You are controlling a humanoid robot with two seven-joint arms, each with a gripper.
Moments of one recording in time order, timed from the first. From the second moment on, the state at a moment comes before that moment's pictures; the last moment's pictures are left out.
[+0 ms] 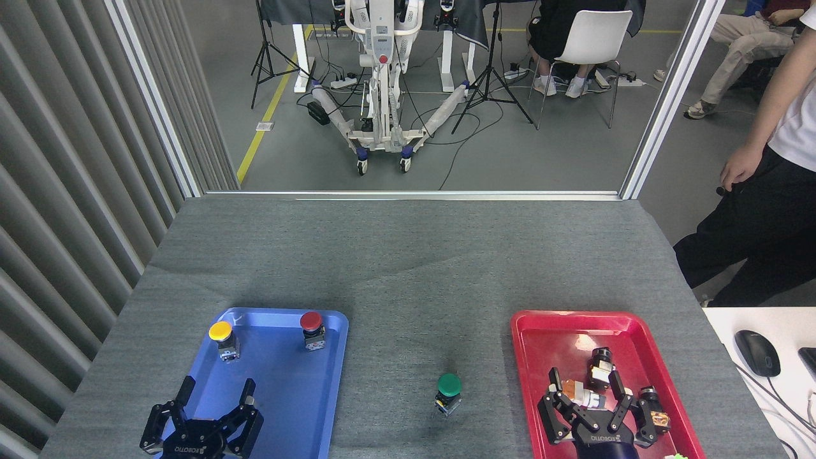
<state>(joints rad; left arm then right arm) 0.13 0.03 0.17 -1.53 -1.45 -0.27 0.26 0.13 -0.01 -0.01 -1.51 1.39 -0.03 -0.20</state>
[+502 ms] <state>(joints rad) 0.14 0.04 0.15 -1.58 -1.45 -0.27 0.26 0.13 -0.01 -0.01 -1.52 1.39 -0.04 -0.20</state>
